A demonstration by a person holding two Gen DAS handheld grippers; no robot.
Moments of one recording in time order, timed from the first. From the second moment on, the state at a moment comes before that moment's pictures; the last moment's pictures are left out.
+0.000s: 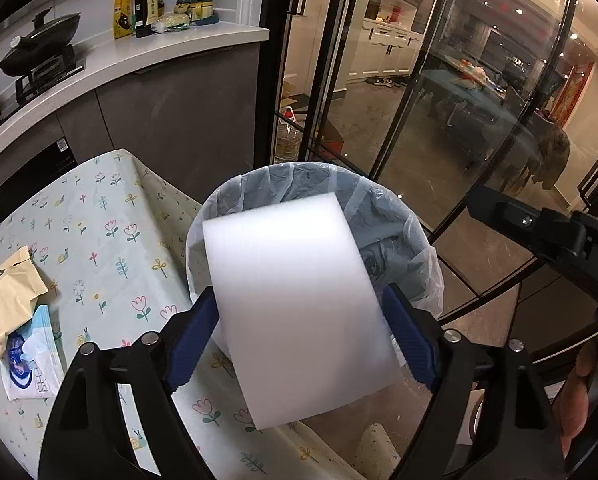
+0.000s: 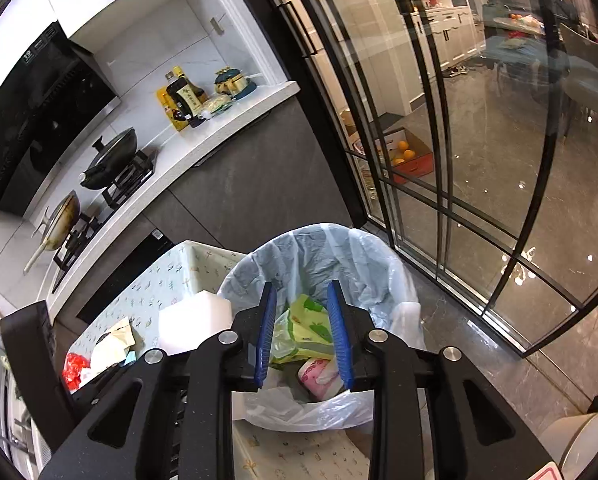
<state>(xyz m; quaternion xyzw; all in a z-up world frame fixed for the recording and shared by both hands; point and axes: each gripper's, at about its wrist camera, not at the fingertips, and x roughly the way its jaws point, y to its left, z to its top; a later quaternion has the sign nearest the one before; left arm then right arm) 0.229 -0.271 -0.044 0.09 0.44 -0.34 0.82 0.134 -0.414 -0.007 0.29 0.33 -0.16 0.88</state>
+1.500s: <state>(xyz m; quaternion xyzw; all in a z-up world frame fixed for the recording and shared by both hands) 0.207 0.002 -0.038 -0.01 0.44 -0.11 0.89 0.158 -0.217 -0.017 0.23 0.40 -0.01 0.89</state>
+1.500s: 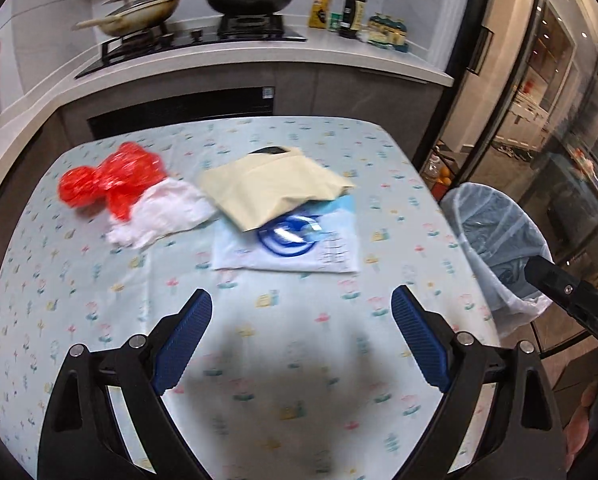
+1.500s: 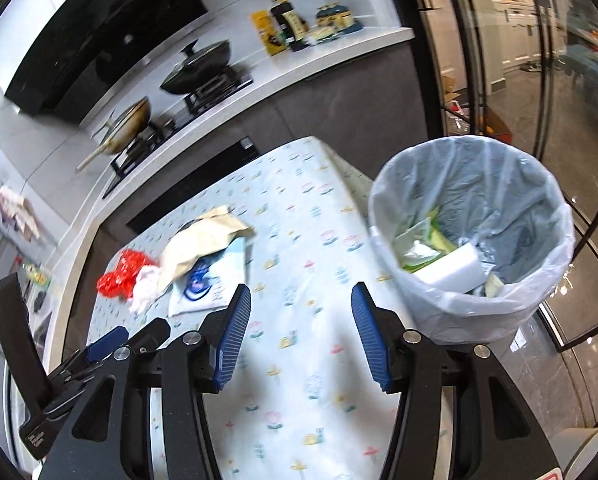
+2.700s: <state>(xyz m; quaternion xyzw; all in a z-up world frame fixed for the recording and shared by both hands) 0.287 0.139 -0.076 -0.02 0.45 -0.10 0.89 0.316 -0.075 -0.090 0.32 0.47 0.06 0.82</state>
